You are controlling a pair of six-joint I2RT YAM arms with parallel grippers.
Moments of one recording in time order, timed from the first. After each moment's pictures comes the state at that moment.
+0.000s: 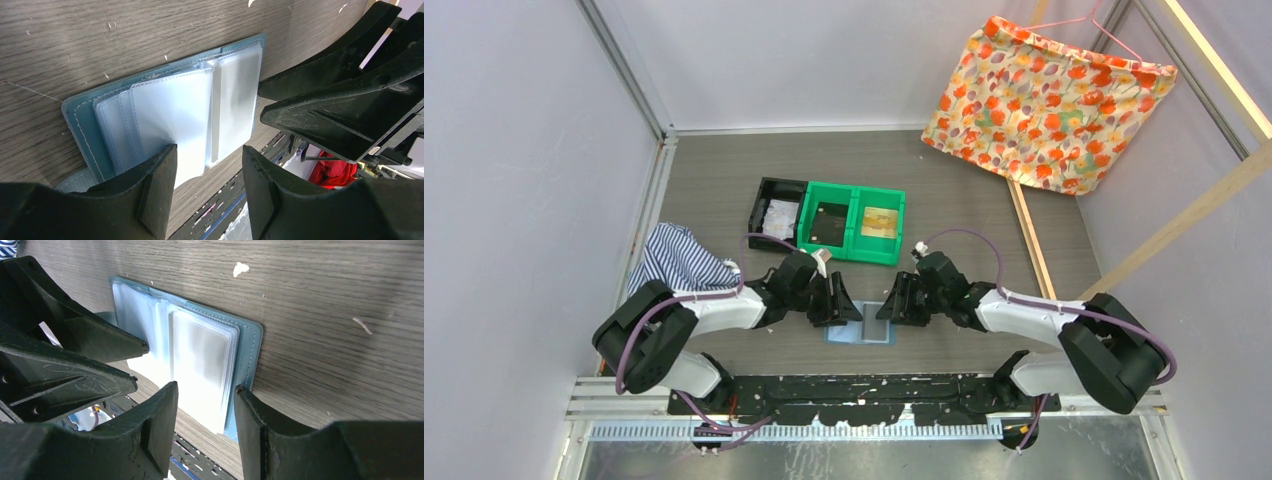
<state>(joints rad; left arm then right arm) -0.75 1.43 0.49 0.16 0.38 -0.97 0.71 1.28 0.43 0.02 -0.27 0.91</state>
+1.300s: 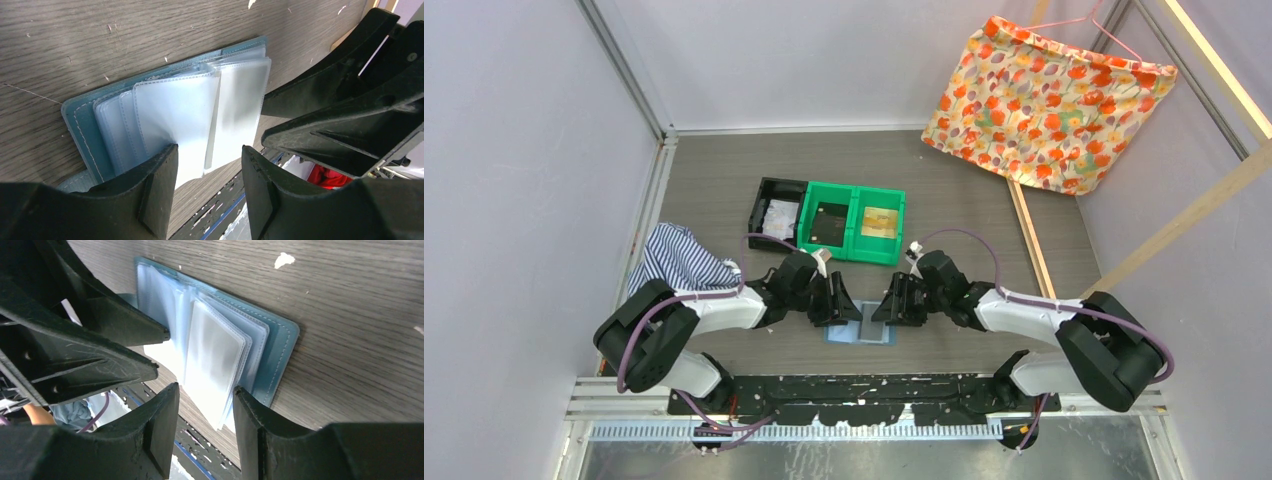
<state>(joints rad) -0.75 1.43 0.49 0.18 0.38 -0.98 0.71 1.31 0.43 0.08 -0.38 0.89</state>
